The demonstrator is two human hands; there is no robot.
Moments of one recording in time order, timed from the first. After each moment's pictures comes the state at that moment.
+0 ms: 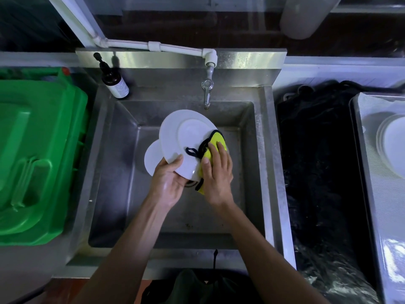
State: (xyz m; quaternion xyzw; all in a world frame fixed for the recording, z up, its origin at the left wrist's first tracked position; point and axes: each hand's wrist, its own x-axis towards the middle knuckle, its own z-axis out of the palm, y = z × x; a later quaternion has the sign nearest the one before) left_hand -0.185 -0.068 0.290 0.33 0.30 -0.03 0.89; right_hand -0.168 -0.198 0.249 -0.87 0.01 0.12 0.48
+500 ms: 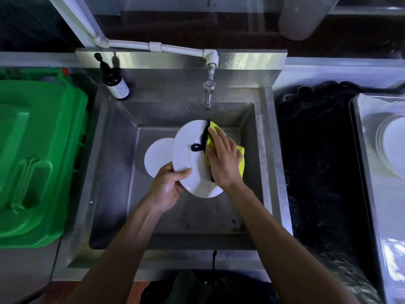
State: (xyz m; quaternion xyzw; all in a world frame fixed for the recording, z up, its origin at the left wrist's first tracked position) left_hand -0.196 -0.051 0.276 0.43 0.26 -0.14 0.85; right_hand -0.121 -0.205 0.261 -0.90 -0.07 0.10 0.41
